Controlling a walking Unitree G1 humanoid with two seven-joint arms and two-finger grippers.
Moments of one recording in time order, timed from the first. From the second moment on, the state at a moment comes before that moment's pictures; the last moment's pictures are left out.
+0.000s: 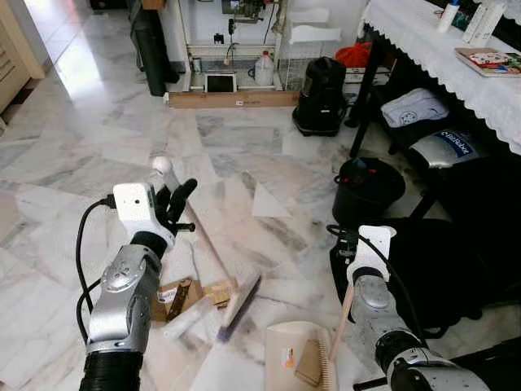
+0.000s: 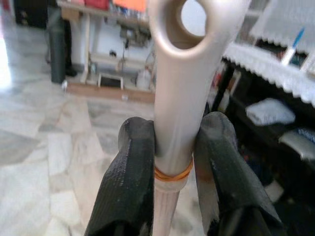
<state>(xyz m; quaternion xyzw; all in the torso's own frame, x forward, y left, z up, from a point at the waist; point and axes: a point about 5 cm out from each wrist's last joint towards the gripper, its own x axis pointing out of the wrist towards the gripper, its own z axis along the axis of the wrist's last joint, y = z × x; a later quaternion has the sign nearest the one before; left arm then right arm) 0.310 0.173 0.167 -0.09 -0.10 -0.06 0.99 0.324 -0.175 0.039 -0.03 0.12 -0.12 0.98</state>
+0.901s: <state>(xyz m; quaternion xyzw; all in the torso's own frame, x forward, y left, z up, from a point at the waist) 0.300 0.180 0.151 0.04 -0.13 0.03 0.99 0.337 -0.177 0.106 0.03 -0.08 -0.15 0.99</state>
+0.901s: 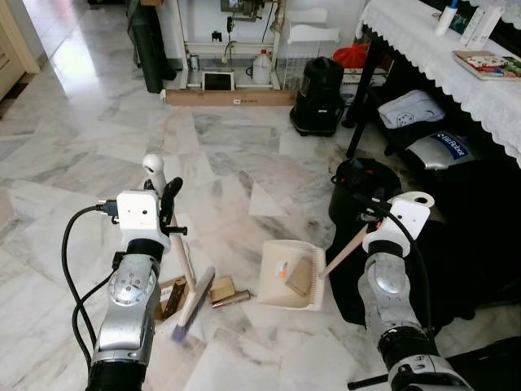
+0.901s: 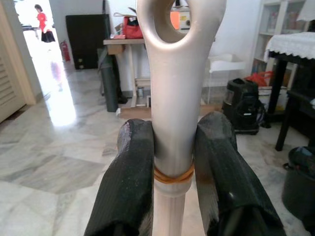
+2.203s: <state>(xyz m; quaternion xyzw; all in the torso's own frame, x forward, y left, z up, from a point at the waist) 0.301 0.179 0.134 0.06 -0.12 0.04 0.99 0.330 -0.175 0.107 0.05 -0.08 -0.14 0.99</state>
